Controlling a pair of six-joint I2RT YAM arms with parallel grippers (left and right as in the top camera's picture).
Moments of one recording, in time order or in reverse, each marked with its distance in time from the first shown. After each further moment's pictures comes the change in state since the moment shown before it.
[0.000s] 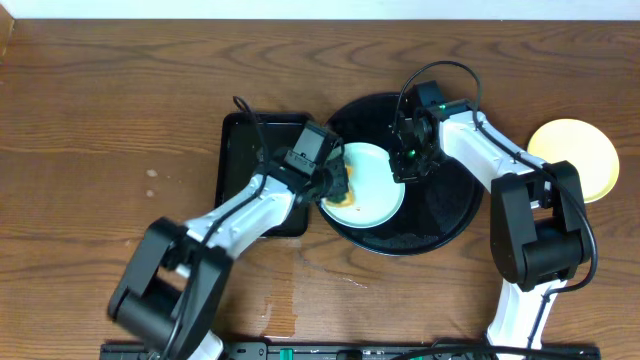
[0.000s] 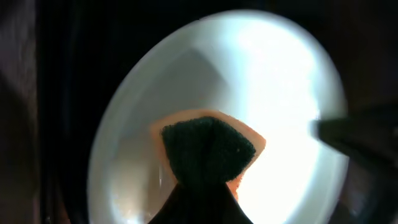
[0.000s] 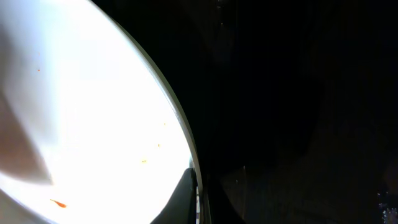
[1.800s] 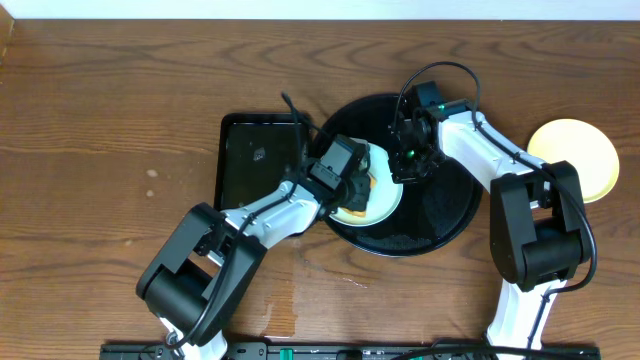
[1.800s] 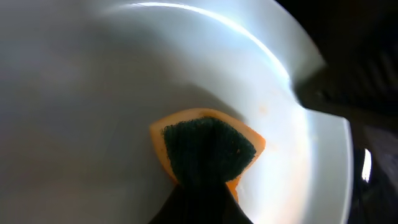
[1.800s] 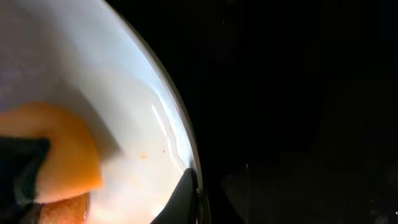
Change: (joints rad) left arm -0.109 0.130 0.005 0.114 -0.018 0.249; right arm 0.004 0.000 0.000 -0.013 0.000 0.019
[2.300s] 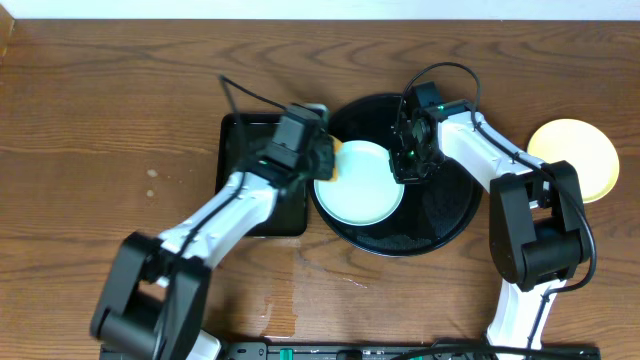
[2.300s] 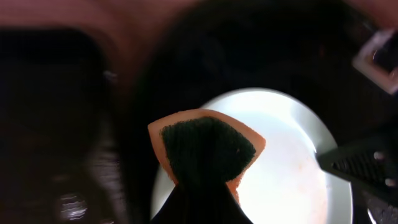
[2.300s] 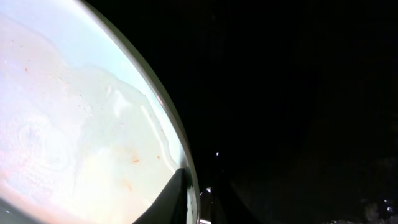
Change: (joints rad) left arm 0.206 -0.200 0.005 -0.075 -0.038 0.037; right arm -0.001 0.000 -0.001 0.003 0.034 0.051
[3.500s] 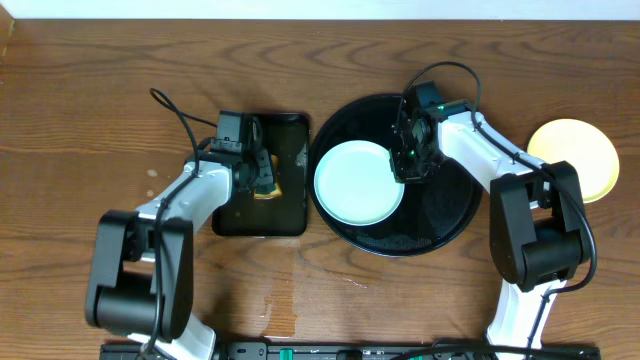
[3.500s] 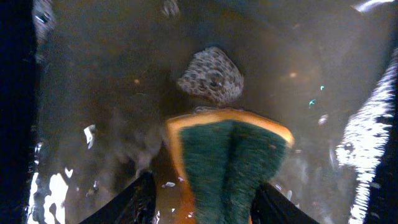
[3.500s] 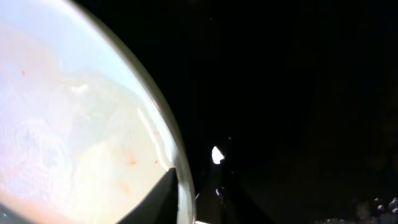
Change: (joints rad) left arm 0.282 0.093 -0.054 -0.142 -0.039 0.014; right arm 0.000 0.000 0.000 0.015 0.014 0.002
